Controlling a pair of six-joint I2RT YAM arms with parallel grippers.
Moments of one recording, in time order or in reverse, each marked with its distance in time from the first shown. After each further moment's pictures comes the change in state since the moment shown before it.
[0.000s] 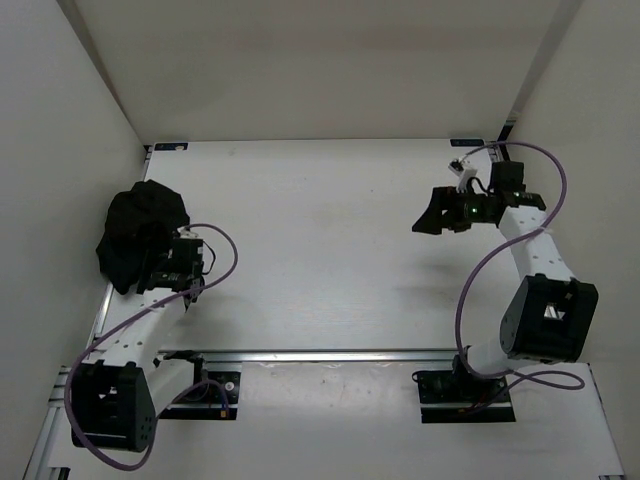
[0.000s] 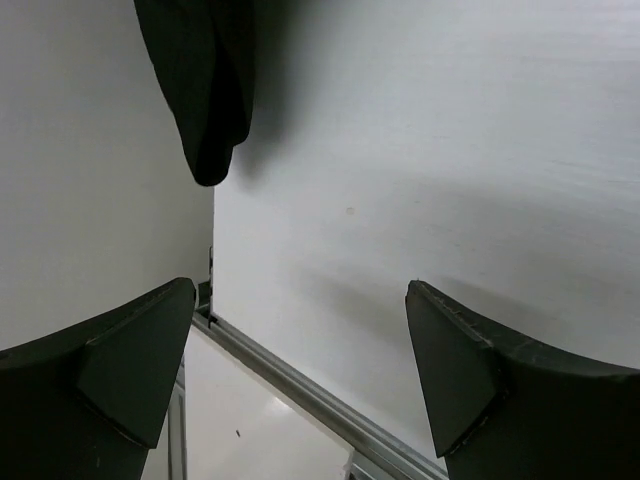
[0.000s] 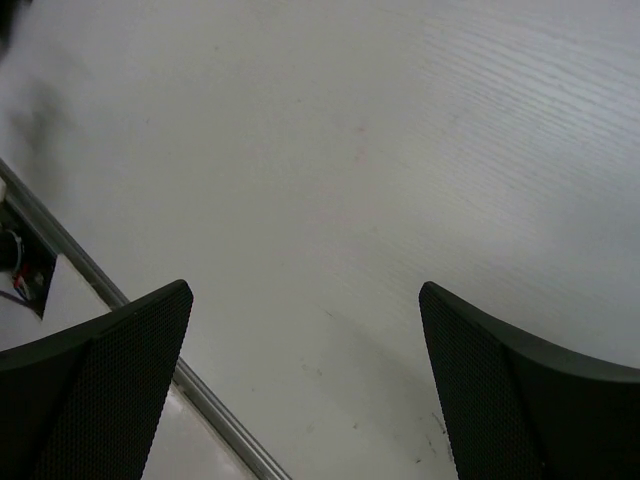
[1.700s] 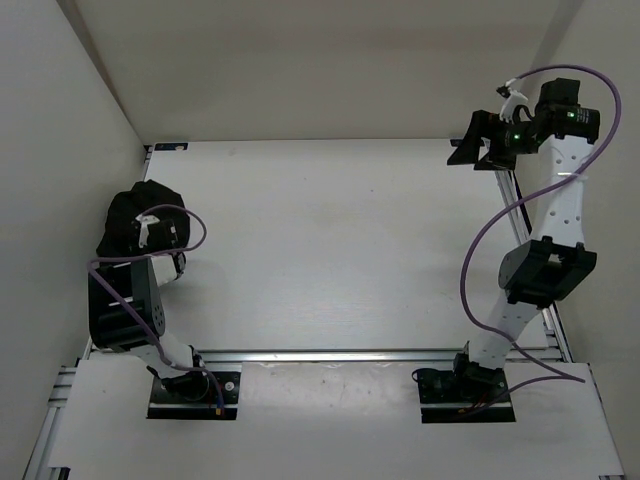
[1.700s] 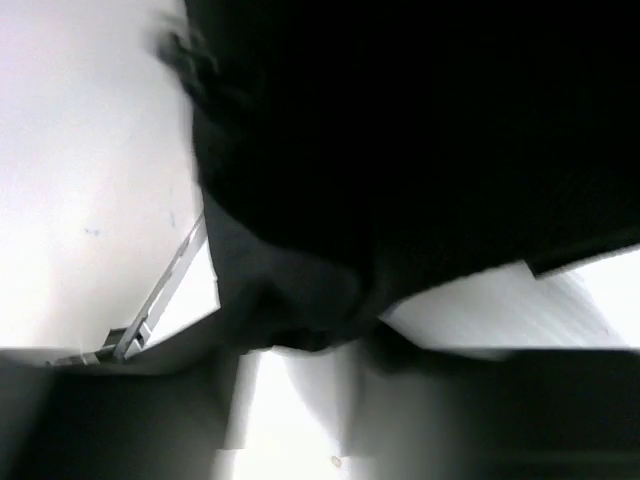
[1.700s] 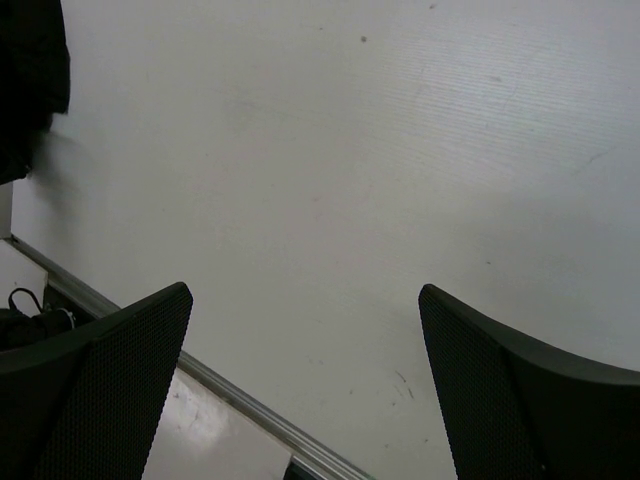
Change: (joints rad) left arm 0.326 0.557 0.047 0.666 -0.051 -0.113; right arm -0.053 0.438 1.113 -0.672 0.116 0.035
